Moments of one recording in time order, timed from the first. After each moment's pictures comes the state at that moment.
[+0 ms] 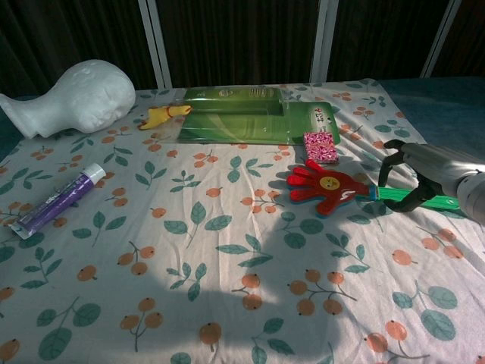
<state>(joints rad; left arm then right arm) -0.14 -1.08 0.06 -1.55 1.74 1.55 -0.19 0.53 -1.71 0.22 -1.33 -0.89 1.07 -0.47</state>
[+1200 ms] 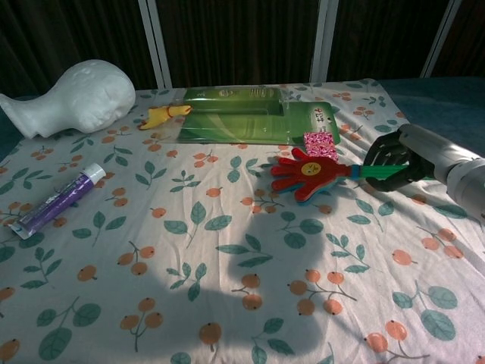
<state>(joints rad) -0.14 -1.08 0.06 -1.56 1.74 1.55 -0.18 0.52 -1.73 0.30 -1.36 -0.92 1.09 -0.25</state>
